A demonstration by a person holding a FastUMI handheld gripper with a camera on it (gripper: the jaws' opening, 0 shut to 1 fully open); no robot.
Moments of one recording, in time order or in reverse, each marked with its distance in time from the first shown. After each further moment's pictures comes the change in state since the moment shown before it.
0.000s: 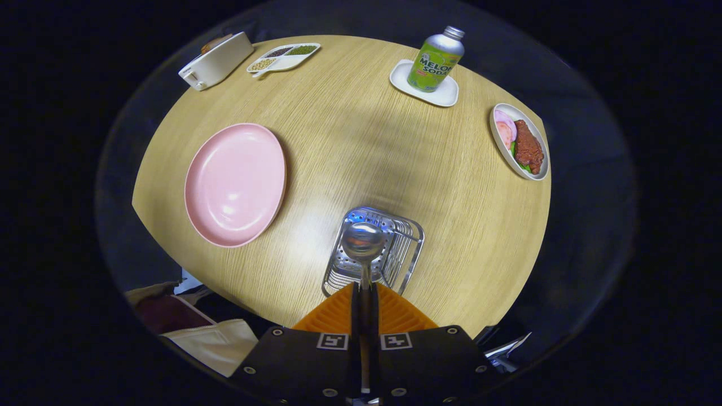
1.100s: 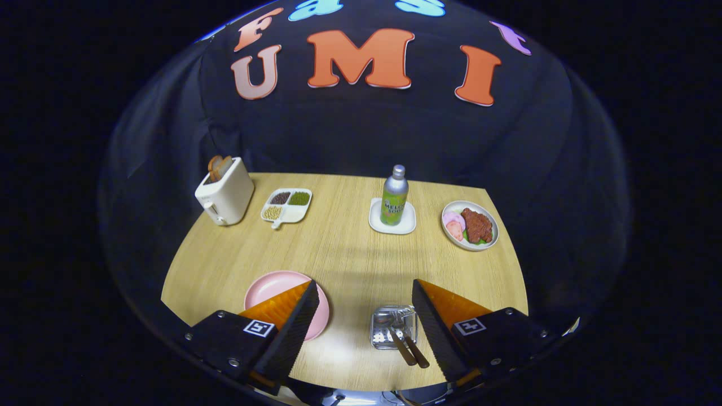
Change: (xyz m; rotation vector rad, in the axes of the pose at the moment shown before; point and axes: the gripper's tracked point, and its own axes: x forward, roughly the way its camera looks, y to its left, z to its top) arm -0.170 0.016 0.092 0.321 -0.781 -0.059
